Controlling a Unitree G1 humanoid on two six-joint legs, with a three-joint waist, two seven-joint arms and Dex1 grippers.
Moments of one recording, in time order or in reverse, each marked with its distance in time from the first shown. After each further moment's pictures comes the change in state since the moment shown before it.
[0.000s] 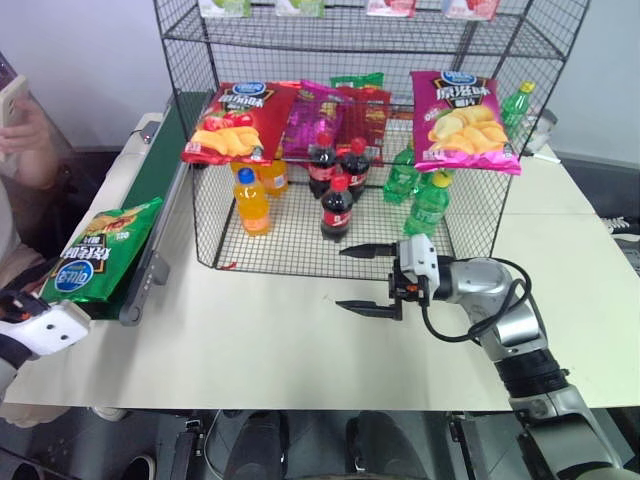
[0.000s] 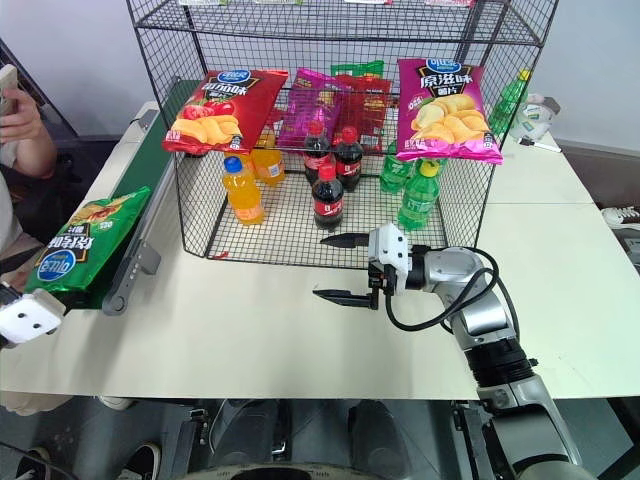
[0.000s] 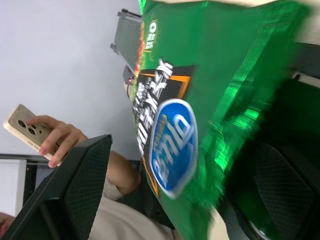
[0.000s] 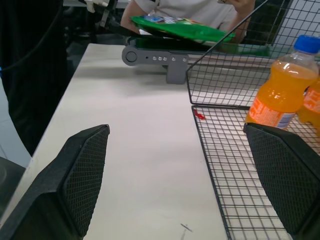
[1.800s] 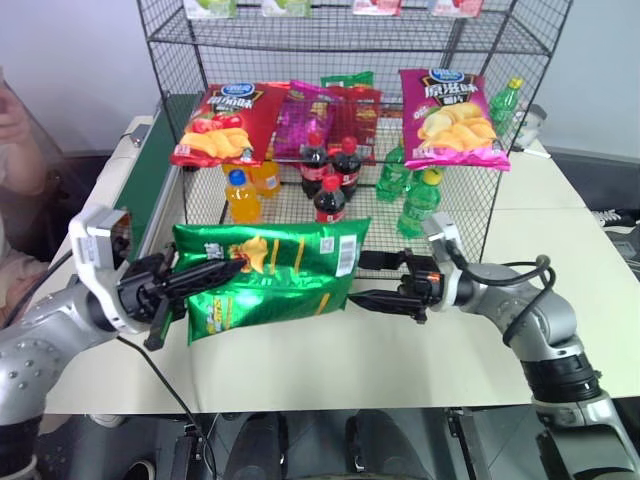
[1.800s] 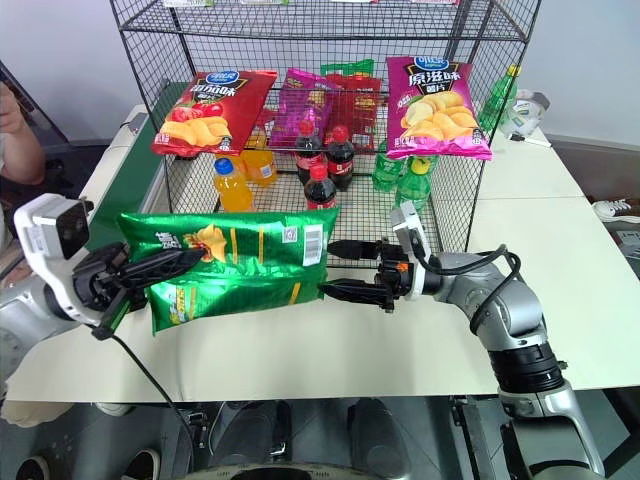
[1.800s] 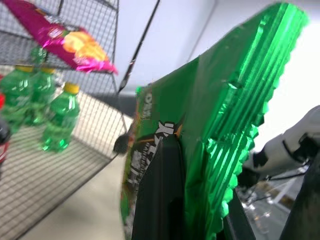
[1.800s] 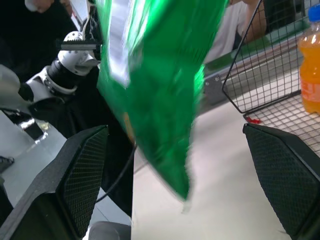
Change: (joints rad) left arm -0.285 -0.102 -0.158 -0.776 -1.652 1.361 -0.725; right arm 0.033 -0.048 -0.095 -0.213 0.446 0.674 -0.073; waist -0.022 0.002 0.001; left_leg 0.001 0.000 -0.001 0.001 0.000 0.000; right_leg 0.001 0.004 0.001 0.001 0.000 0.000
